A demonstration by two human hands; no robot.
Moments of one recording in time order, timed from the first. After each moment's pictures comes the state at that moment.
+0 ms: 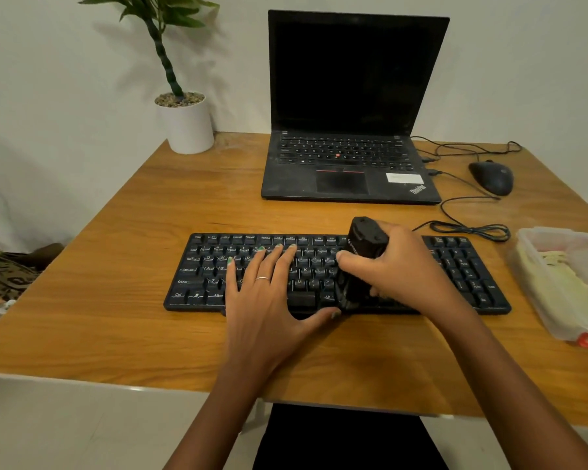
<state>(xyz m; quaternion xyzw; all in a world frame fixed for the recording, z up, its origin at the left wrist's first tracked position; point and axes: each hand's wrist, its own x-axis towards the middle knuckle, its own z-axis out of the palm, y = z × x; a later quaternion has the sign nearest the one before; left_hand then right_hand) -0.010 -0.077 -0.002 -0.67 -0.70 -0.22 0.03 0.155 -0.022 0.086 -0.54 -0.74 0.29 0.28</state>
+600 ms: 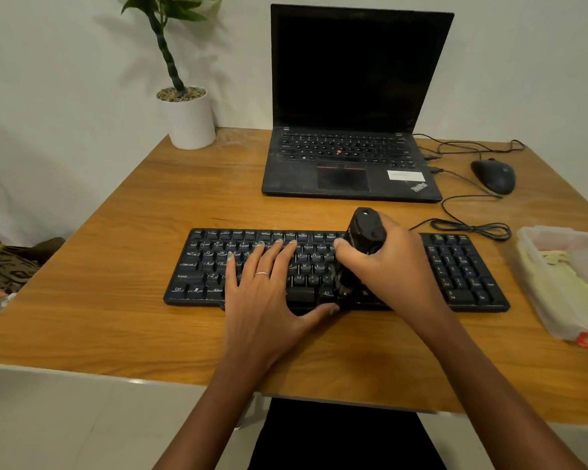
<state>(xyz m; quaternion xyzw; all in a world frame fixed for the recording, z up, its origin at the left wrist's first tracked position) -0.010 -0.078 -0.001 -0.68 -0.70 -0.23 0.03 0.148 -0.031 0.082 -0.53 -0.73 0.23 0.35</state>
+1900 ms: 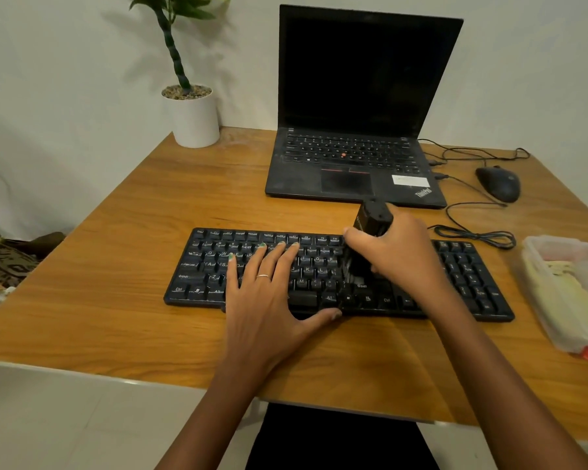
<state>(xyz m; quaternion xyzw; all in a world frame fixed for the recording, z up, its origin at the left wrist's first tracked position) -0.010 -0.076 -0.003 -0.67 -0.70 -0.23 0.03 0.150 -0.002 0.088 -0.56 -0.74 0.23 0.29</state>
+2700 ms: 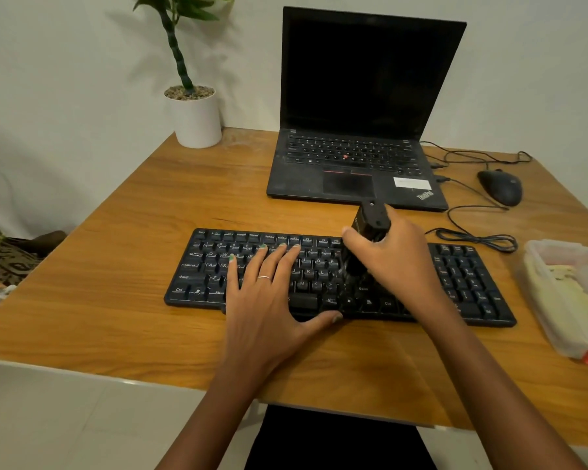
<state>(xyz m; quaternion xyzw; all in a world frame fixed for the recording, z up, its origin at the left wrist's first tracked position) -0.010 -0.076 -0.004 -0.67 -0.70 -0.23 0.03 0.146 -0.003 0.080 -0.54 -0.74 0.21 0.34</state>
